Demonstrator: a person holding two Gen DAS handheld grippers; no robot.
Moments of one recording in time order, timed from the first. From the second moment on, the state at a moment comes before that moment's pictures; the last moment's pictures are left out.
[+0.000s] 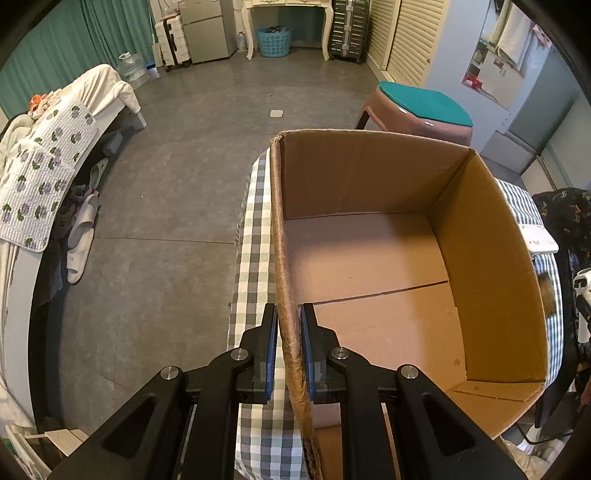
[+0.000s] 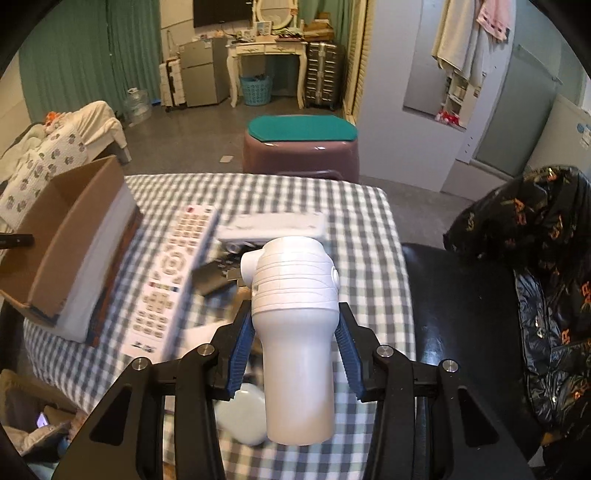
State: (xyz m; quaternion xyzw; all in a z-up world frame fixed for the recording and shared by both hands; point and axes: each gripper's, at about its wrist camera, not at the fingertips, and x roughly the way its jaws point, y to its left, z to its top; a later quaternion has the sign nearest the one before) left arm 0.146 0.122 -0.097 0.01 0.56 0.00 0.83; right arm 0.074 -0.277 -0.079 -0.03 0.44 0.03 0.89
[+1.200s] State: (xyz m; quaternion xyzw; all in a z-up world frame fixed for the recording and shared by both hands) left arm 0.145 0.126 -0.101 0.01 0.55 -0.04 0.84; right arm 0.181 0.006 -0.093 -0.12 0.46 0.25 0.85
